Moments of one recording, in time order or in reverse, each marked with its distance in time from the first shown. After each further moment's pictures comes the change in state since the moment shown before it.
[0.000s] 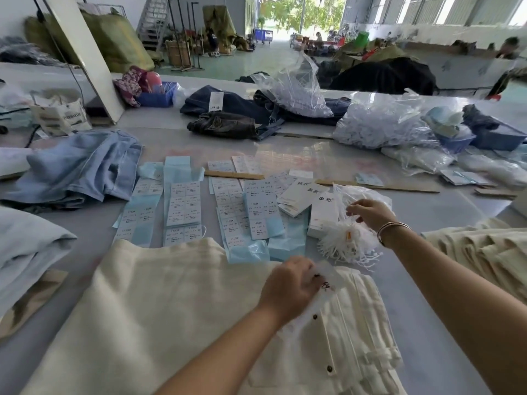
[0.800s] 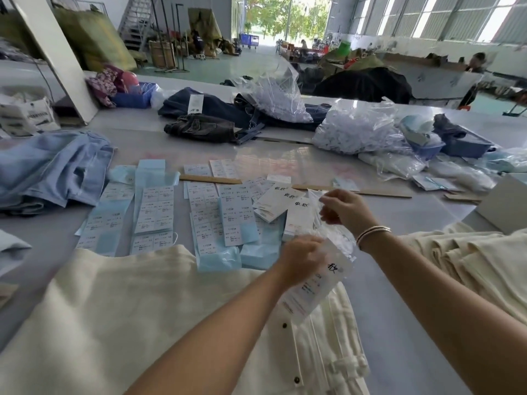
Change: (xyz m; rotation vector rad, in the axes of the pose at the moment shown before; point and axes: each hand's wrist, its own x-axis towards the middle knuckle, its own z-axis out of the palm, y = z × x) left_hand 0.086 0.033 0.035 -0.119 -0.223 0.034; right_hand -0.042 -0.044 -0.018 0.307 -0.111 -0.105
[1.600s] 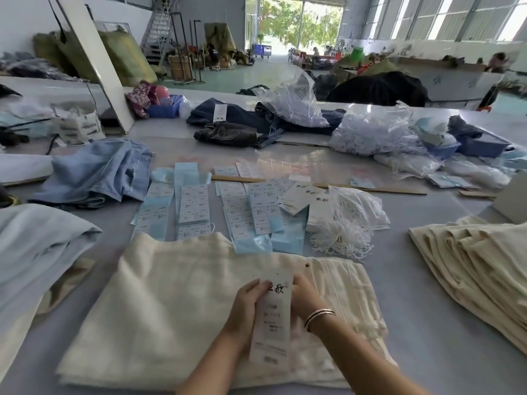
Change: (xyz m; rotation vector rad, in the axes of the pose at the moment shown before) left_hand -0.185 -0.033 -0.032 -1.120 0.336 -0.398; right_hand -0.144 0.066 0.144 -0.041 -0.253 0.103
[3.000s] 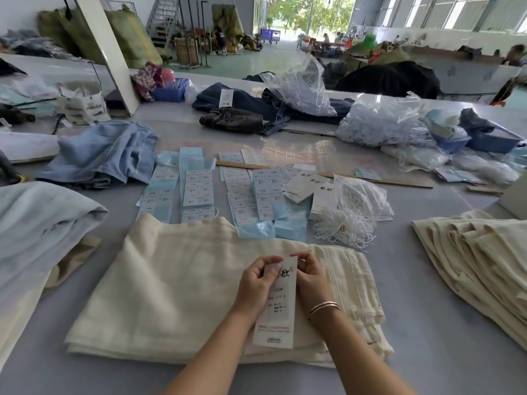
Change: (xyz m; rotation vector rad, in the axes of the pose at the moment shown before) left_hand 0.023 -0.025 -0.002 0.271 0.136 0.235; right_hand -0.001 0.032 -0.002 0.550 0.143 -0.050
